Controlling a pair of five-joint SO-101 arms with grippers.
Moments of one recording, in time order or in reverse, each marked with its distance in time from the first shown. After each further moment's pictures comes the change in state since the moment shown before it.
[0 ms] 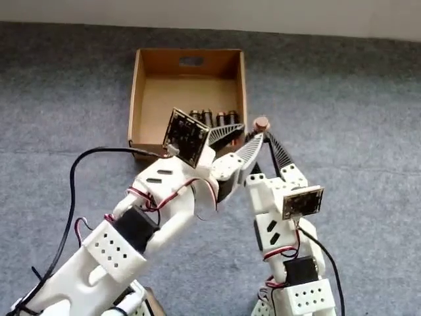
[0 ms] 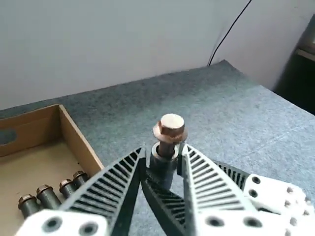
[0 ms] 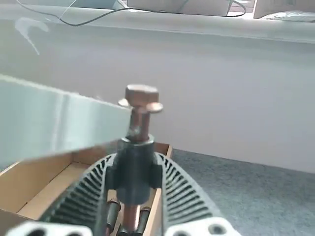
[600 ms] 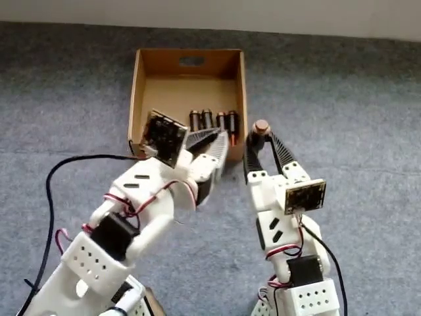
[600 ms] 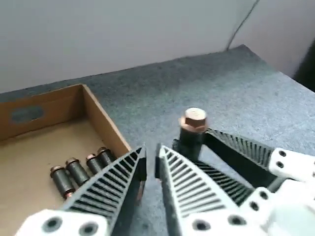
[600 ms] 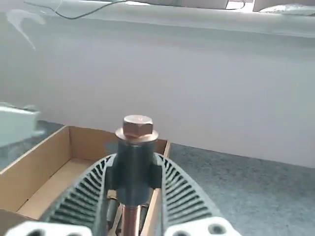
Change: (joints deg) left arm -7.0 -9.1 0.0 13.7 0.0; right arm 0.1 1.1 -7.7 8.0 0.0
